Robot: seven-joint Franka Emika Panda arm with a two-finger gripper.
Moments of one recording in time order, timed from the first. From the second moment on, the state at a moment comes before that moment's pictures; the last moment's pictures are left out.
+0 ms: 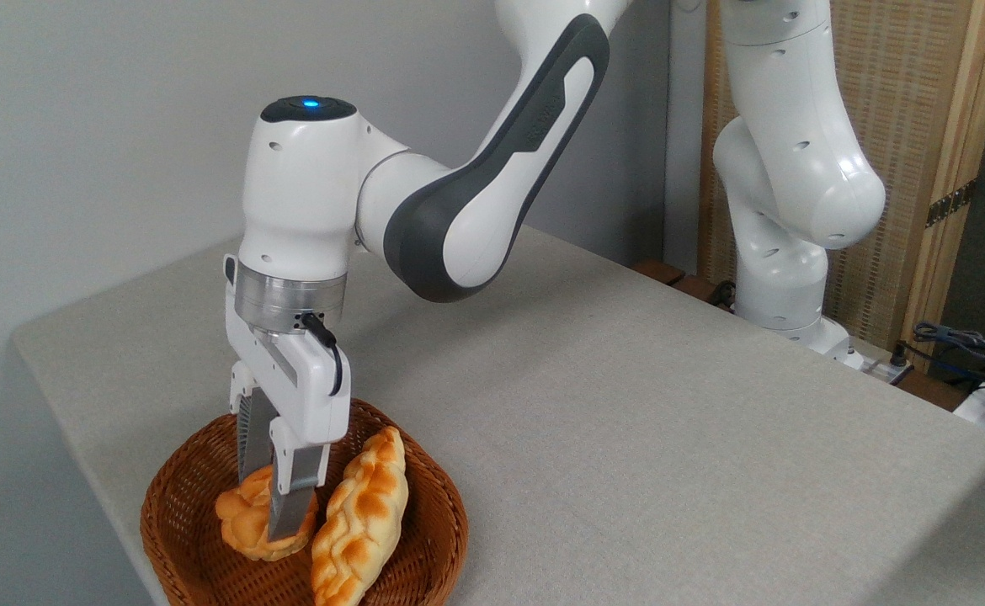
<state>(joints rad) -0.40 0.22 0.29 -1.95 -0.12 2.54 0.83</state>
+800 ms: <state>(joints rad) -0.39 0.16 0.29 -1.93 -0.12 2.52 0.80</state>
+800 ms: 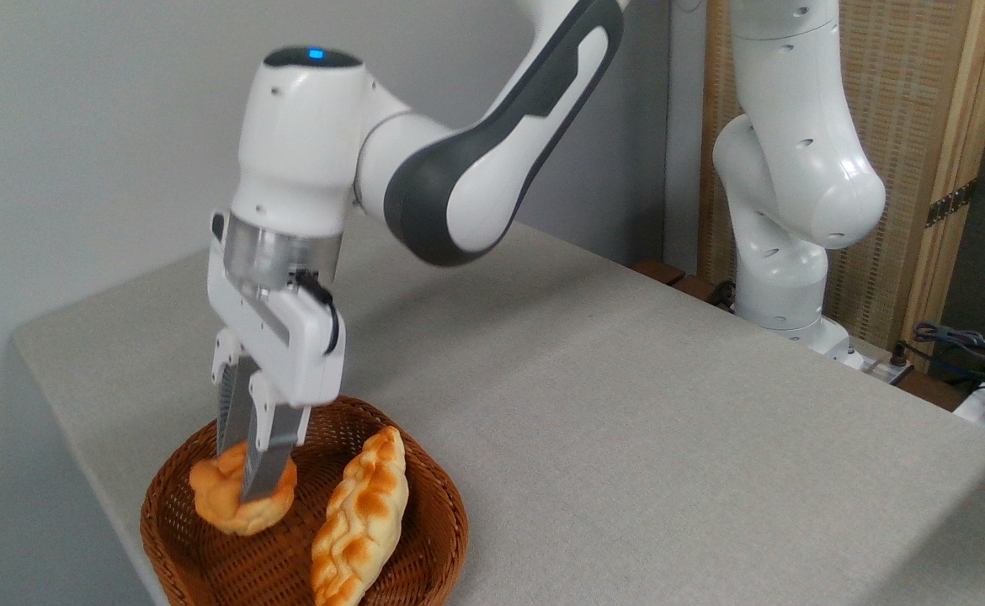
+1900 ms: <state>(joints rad) -0.39 -0.09 0.30 -1.98 -0.12 1.85 0.78</state>
